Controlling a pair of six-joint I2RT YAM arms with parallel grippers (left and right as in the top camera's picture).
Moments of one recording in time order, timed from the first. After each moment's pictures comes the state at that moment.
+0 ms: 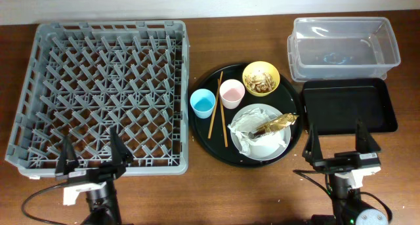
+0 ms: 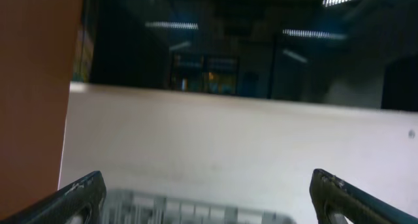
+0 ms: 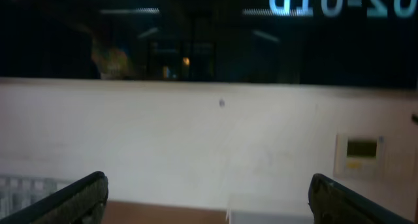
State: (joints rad) left arm 0.04 0.02 0.07 0.41 -0.12 -0.07; right arm -0.08 0.01 0.15 0.26 -0.17 0.02
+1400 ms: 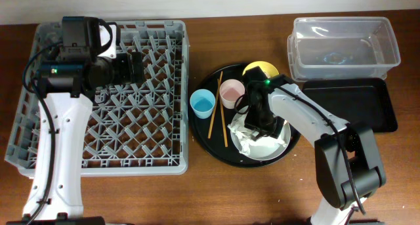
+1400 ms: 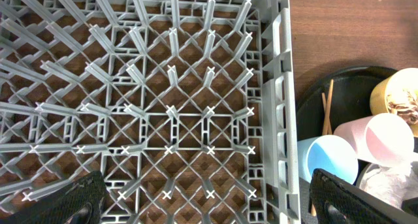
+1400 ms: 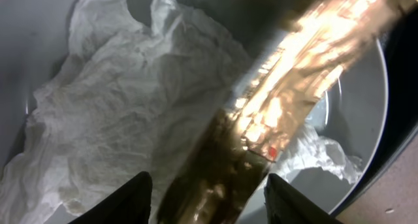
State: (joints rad) left arm -0.02 1.58 1.69 -1.05 0.08 -0.07; right arm 0.38 1.89 1.30 -1.04 0.04 0.83
